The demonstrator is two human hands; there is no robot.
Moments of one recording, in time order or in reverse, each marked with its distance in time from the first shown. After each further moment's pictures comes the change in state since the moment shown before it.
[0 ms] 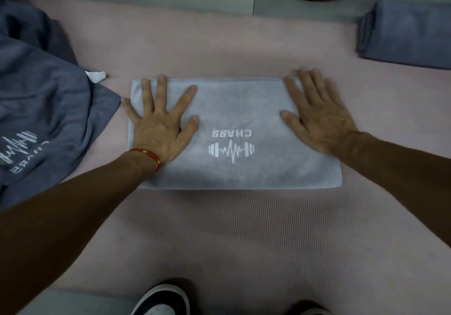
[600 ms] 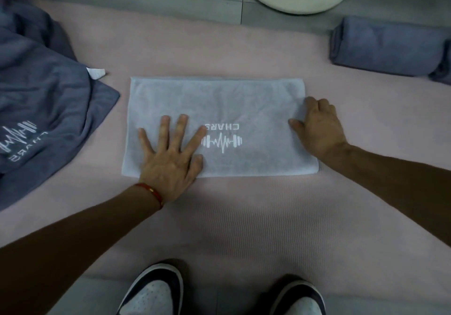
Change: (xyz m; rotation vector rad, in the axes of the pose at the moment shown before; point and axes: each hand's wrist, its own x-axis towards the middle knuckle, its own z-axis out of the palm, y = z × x) left_hand -0.090 0.035 0.007 0.060 -0.050 0.168; right_hand -0.053 -0.019 -0.026 0.262 0.028 0.423
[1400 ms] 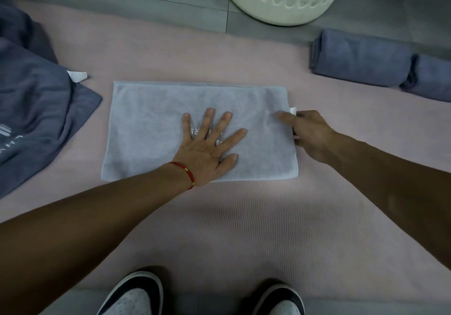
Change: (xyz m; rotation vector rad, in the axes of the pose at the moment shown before) left_hand 0.063 0.075 -0.008 0.015 -0.055 0.266; right_hand 0.004 -0.001 -0.034 1.031 -0.289 0.423
